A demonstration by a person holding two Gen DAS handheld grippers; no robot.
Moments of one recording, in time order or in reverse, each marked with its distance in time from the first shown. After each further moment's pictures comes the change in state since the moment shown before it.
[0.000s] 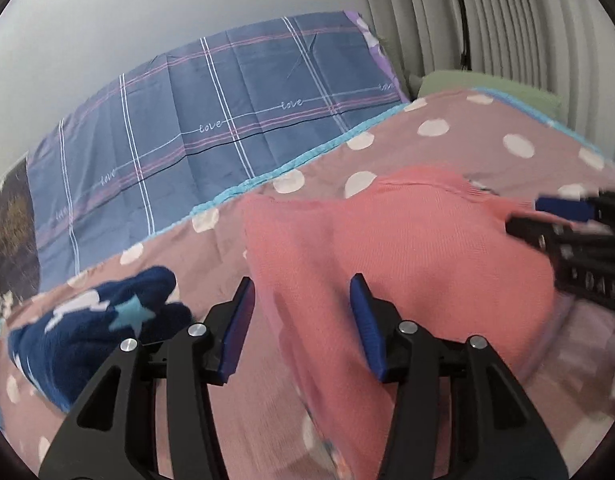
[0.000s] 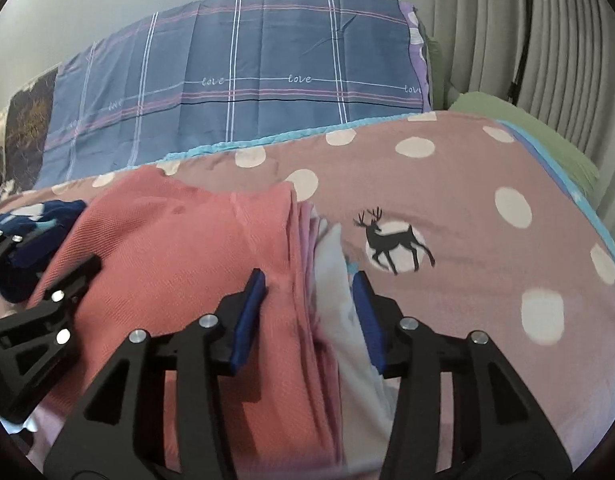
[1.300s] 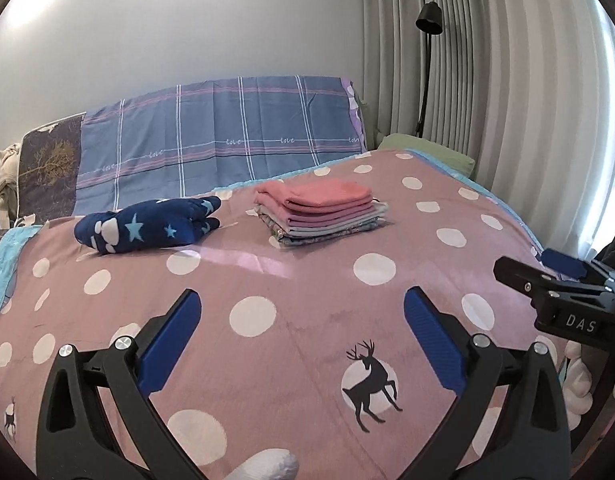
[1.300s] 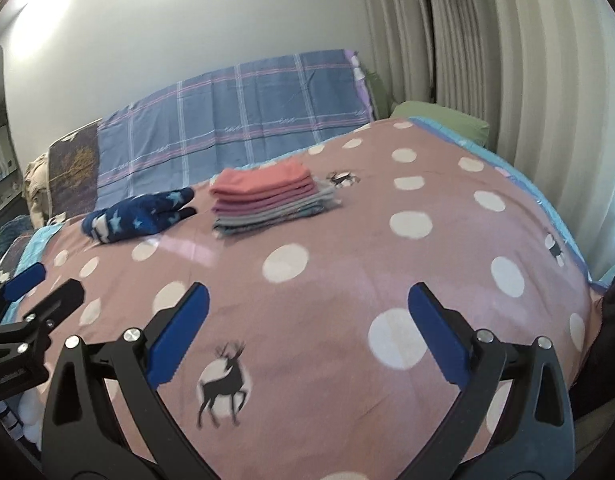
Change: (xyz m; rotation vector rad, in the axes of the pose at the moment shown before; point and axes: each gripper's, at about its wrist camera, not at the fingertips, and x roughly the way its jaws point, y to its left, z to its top) left arm -0.372 -0.018 -0.155 -0.187 -0.130 -0.084; right arm -0.375 0.022 -0.202 0.136 -0.146 0.000
